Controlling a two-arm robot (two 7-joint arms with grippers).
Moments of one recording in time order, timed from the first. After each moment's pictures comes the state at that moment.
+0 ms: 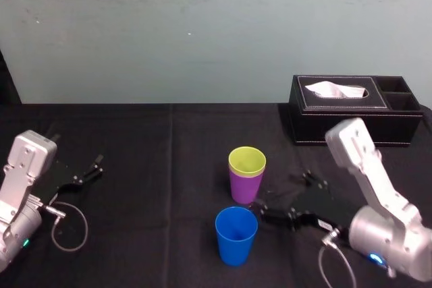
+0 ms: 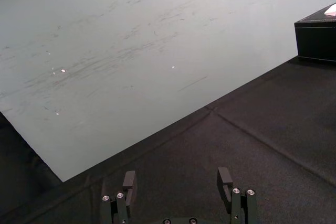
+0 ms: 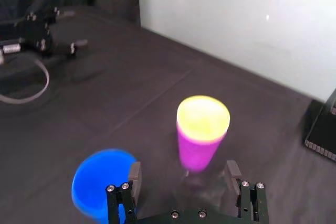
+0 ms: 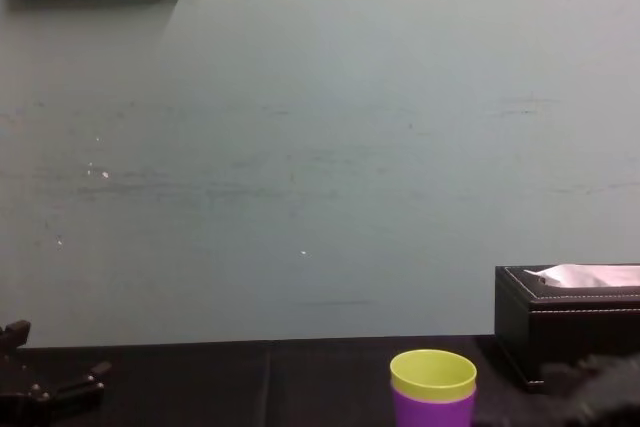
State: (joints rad) left arm -0.20 0.60 0.45 -1.41 -0.25 -0.12 0.03; right arm 0.06 0.47 -0.28 -1.80 0.23 0.43 0.40
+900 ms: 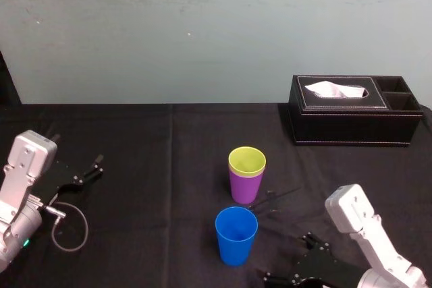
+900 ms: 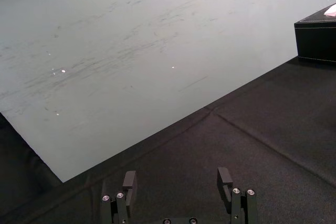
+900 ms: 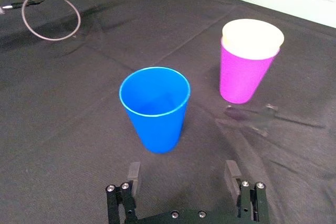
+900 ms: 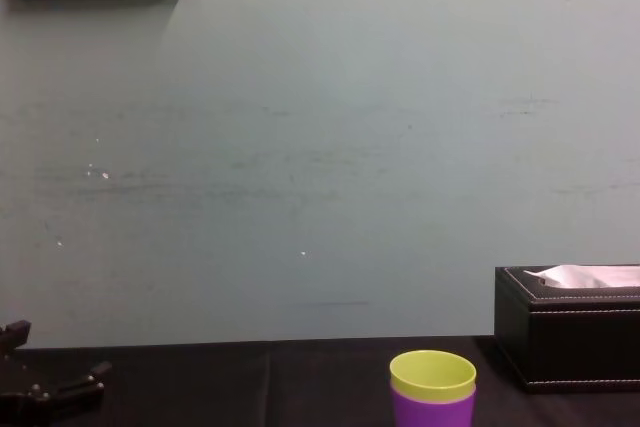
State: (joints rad) left arm -0.20 0.60 0.45 -1.41 -0.25 -0.12 0.03; right arm -0.10 0.55 -0.31 -1.83 0.27 0.37 0.39
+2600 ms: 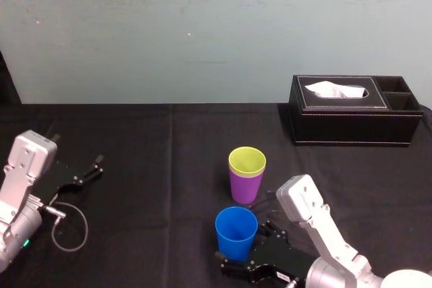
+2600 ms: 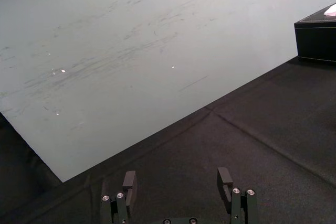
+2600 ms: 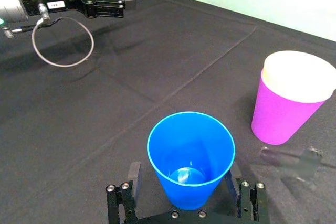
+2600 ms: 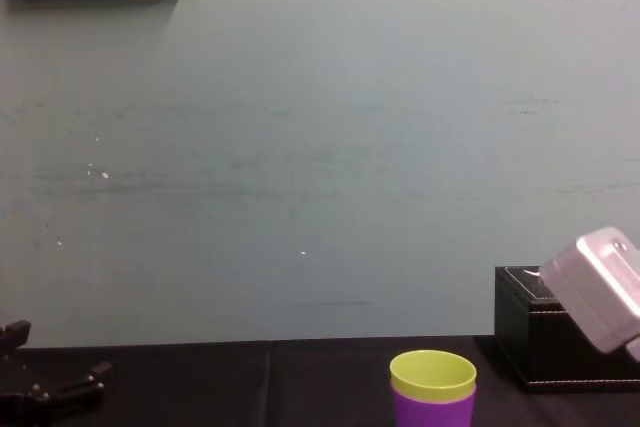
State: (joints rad) left arm -0.20 0.60 0.45 -1.41 -0.25 -0.12 0.03; right arm 0.02 0.42 -0.43 -1.73 0.21 0.36 0.35
